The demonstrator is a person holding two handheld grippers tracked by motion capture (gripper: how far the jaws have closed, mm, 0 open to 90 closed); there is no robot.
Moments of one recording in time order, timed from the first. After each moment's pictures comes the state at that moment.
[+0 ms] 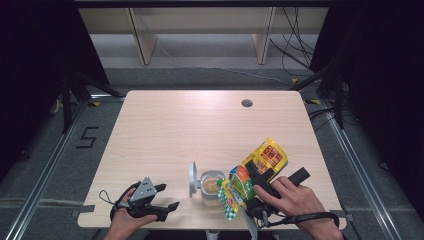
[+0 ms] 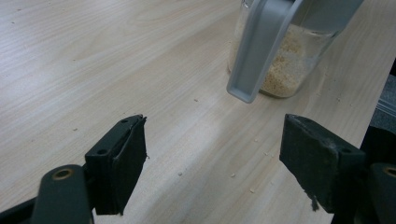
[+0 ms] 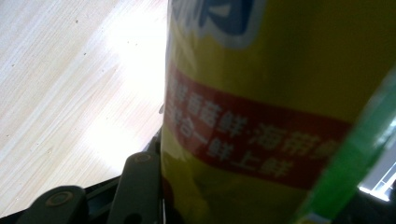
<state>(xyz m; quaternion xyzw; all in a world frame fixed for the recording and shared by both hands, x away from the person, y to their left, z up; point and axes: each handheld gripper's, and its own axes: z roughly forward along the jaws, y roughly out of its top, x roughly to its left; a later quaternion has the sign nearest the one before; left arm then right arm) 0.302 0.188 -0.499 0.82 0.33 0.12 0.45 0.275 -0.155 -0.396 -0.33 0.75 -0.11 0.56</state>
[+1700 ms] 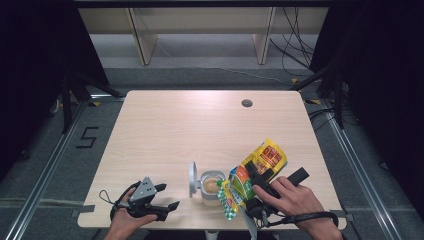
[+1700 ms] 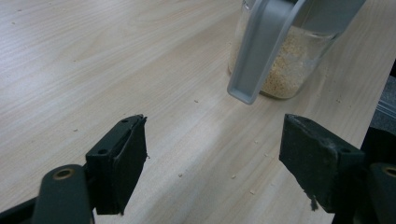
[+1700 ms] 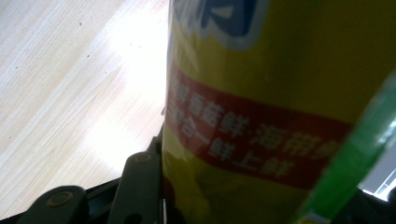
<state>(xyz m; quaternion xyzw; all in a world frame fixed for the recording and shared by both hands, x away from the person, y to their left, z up) 0.301 0.188 -0.499 0.82 0.32 0.12 0.45 0.276 -0.154 -0.398 -0.34 0.75 -0.12 0.56</state>
